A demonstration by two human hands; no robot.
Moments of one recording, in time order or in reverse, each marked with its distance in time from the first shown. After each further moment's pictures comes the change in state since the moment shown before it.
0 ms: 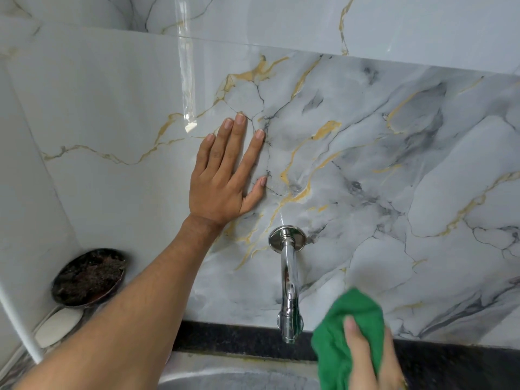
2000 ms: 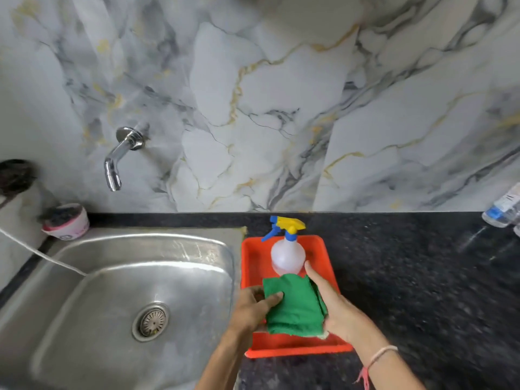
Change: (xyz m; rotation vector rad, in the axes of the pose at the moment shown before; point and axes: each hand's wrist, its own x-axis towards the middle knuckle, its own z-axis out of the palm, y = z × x) left_hand -0.058 0.537 -0.355 -1.052 -1.496 -1.856; right_hand 0.088 0.160 -0.438 0.166 -0.744 1.047
